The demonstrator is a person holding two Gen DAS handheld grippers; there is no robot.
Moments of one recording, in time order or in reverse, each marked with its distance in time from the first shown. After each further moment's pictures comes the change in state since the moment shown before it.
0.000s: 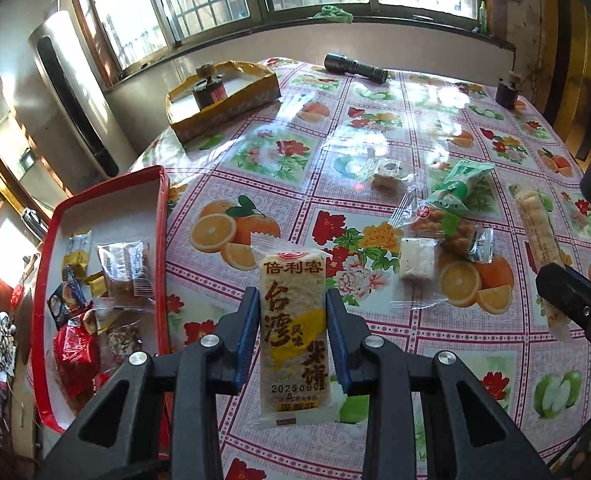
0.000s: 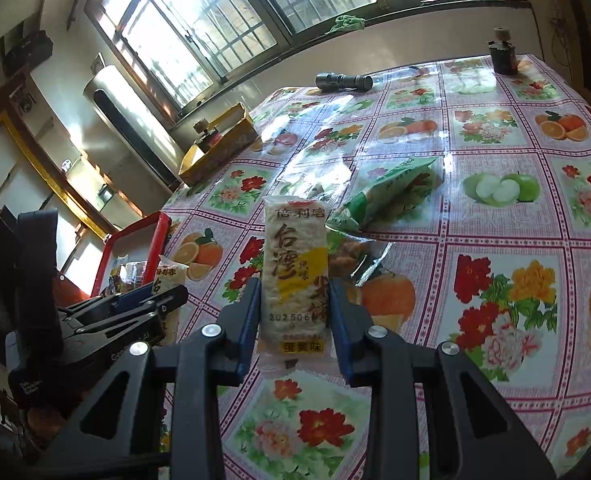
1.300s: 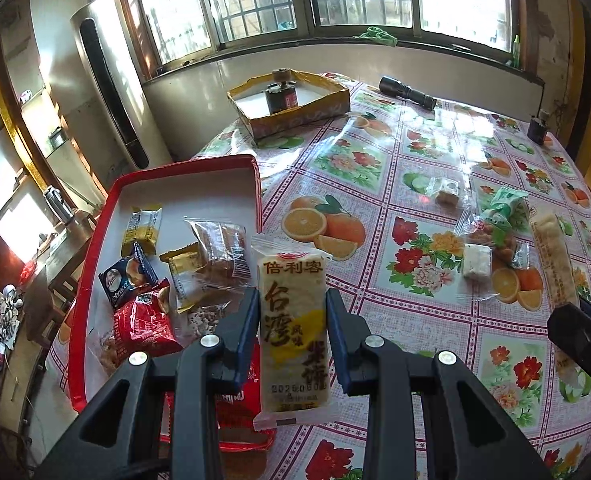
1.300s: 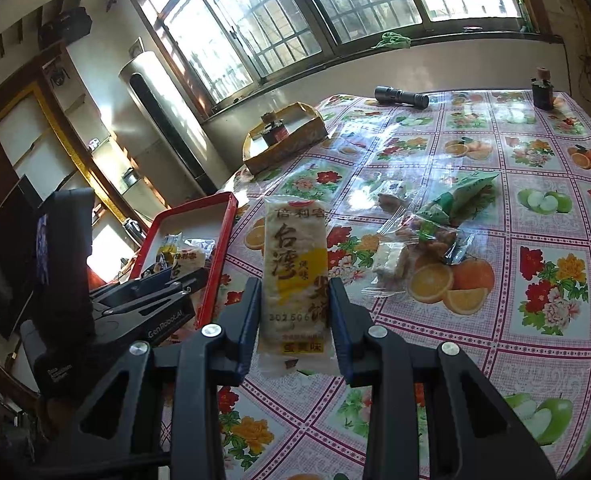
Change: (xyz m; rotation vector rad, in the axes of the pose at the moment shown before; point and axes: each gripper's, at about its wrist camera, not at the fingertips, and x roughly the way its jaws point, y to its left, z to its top) left arm -0.019 0.071 -0.021 -0.113 -0.045 0.054; right arm -0.011 0.088 -0.030 -0.116 -0.026 0.055
